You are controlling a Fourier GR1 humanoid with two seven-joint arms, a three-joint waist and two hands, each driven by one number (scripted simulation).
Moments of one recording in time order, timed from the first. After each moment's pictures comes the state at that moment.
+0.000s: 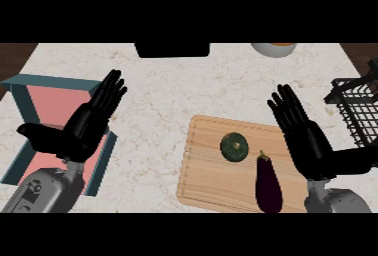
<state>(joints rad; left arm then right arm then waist) -0.27 0.38 -0.30 -1.59 0.39 0.17 0.04 -0.13 -0.27 0.24 -1.66 -0.42 -0.15 -0.01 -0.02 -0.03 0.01</state>
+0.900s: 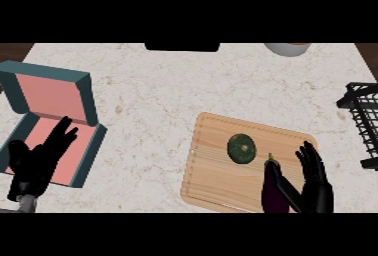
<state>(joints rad) 0.01 0.55 -0.20 -1.43 0.36 0.20 0.11 0.19 -0.11 0.17 -1.41 -0.29 -0.55 -0.44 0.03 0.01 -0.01</state>
